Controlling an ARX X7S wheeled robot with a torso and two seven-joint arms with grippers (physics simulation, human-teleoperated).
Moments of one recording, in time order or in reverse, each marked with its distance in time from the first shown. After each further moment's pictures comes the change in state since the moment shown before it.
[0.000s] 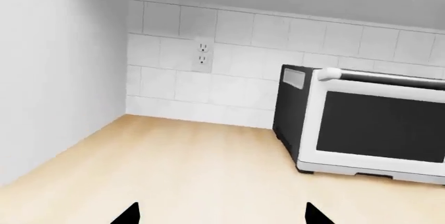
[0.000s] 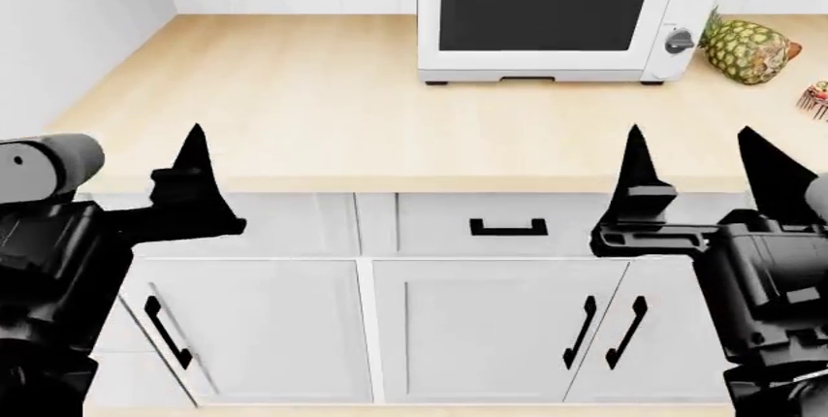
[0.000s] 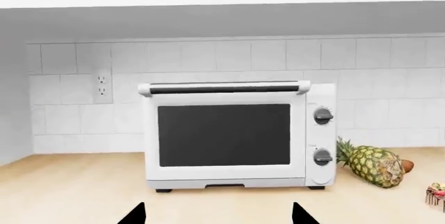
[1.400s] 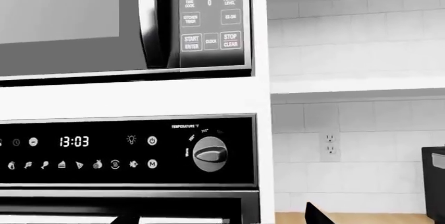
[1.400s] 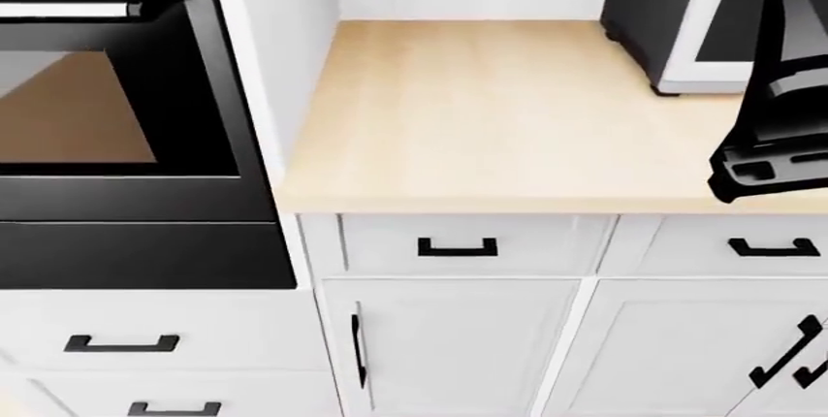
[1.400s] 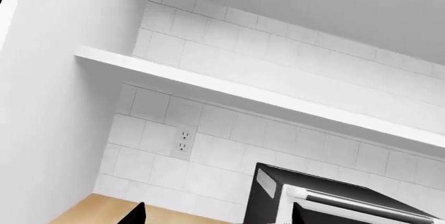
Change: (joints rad) left arm -0.614 -0.728 0.084 -0.086 -1.019 0.251 -0.626; right arm 0.829 0.561 -0.233 0.001 1.025 0.058 0.706
